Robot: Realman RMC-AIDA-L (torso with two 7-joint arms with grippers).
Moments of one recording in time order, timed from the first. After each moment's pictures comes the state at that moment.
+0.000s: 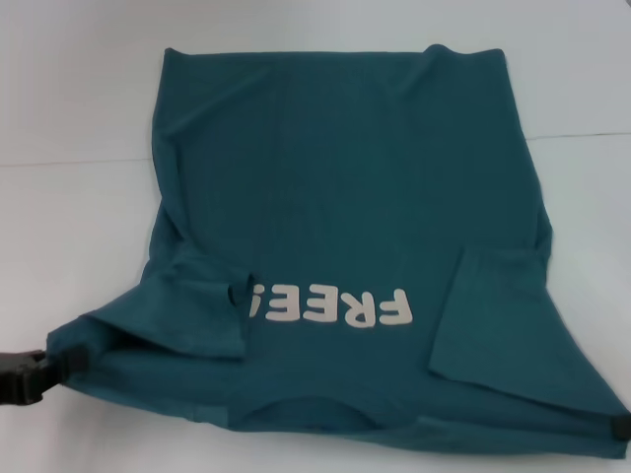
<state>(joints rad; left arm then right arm) -0.22 -2.16 -2.46 -1.16 -1.05 1.56 -2.00 0.40 1.96 -0.50 -0.88 -2.52 -1.76 2.42</state>
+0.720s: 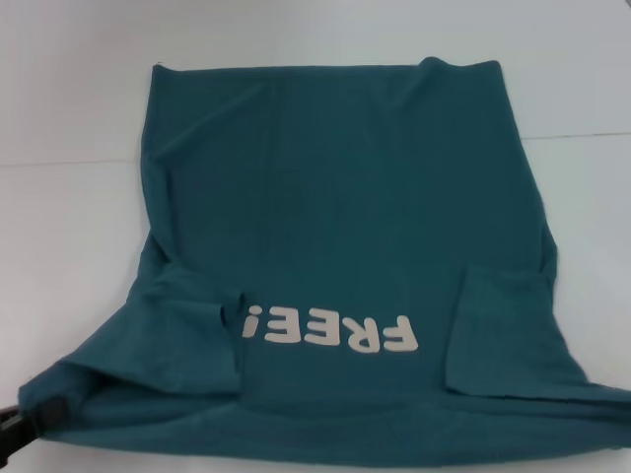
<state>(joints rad) -0.12 -2.17 -2.58 -1.10 -1.14 1.74 -1.94 0.39 1.93 -0.41 -0.89 -2.52 -1.83 2.42</state>
